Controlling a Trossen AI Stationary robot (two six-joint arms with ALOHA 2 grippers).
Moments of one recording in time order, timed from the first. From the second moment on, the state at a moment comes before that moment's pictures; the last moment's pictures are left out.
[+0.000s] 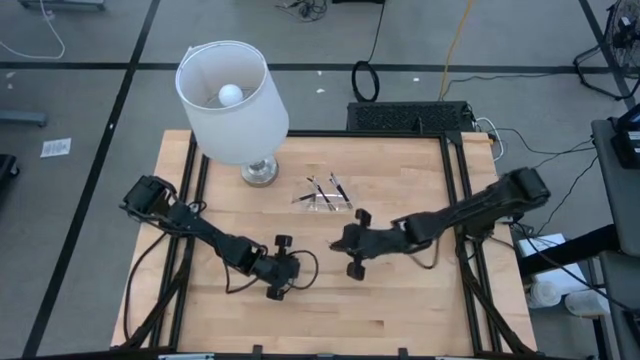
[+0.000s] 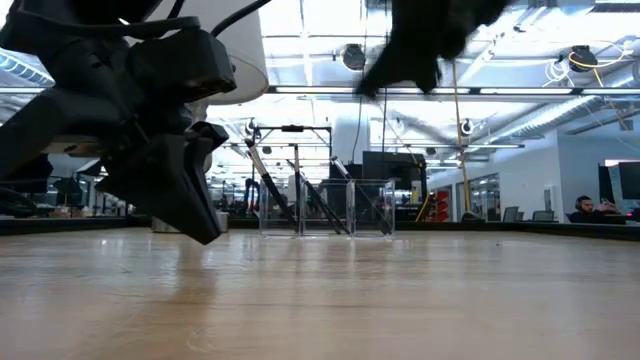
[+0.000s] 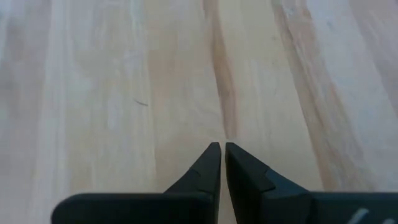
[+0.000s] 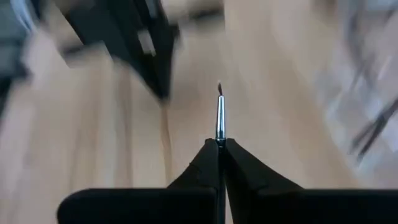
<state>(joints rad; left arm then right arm) -0.46 1.75 0.84 -0.05 -0.30 -0.16 0.32 1.56 1.00 -0.15 0.30 0.41</state>
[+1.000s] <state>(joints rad) -0.57 1.40 0.84 0.32 -0.61 0.23 0.41 1.62 0.62 1.22 0.13 -0.20</state>
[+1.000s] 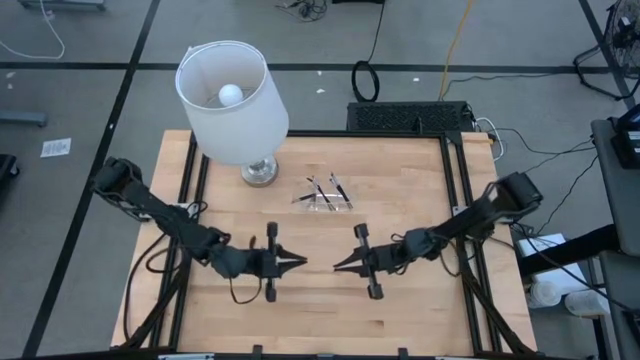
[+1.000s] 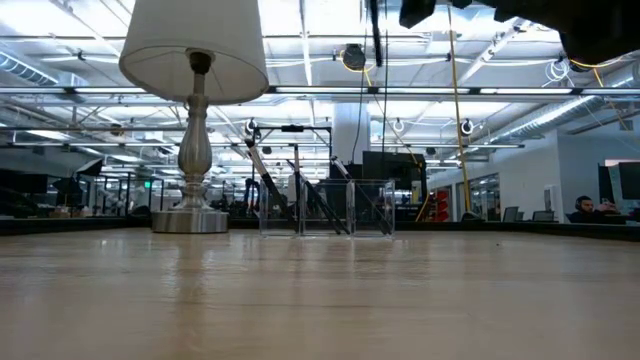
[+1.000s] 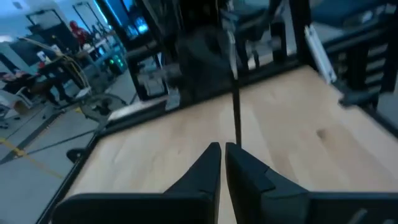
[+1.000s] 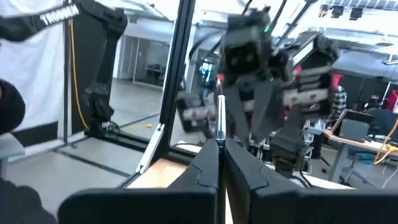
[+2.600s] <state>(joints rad) -0.44 1.43 0.84 0.49 -0.18 0.20 0.39 1.83 0.83 1.22 0.13 -0.23</state>
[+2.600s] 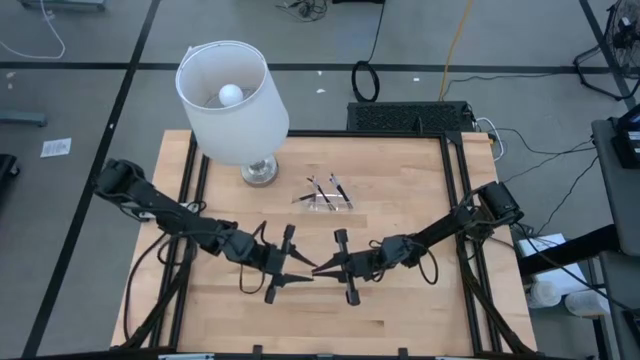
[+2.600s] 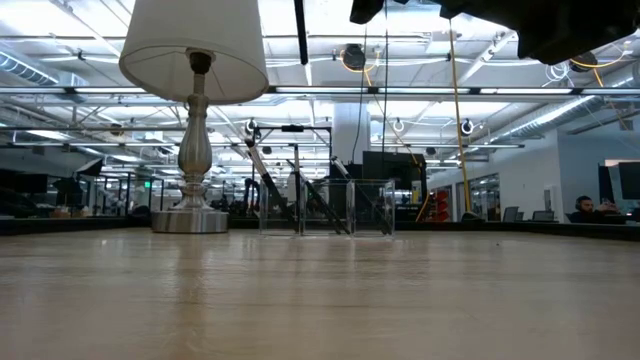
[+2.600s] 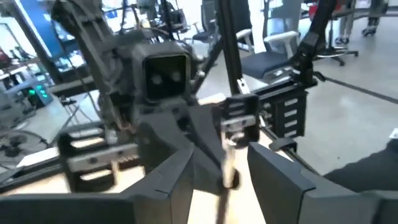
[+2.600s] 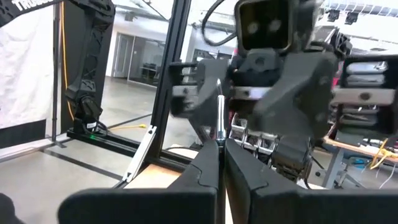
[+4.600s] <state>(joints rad) -0.41 0.68 0.22 0.66 -0.65 0.25 0.41 1.78 0.83 0.98 0.13 -0.16</state>
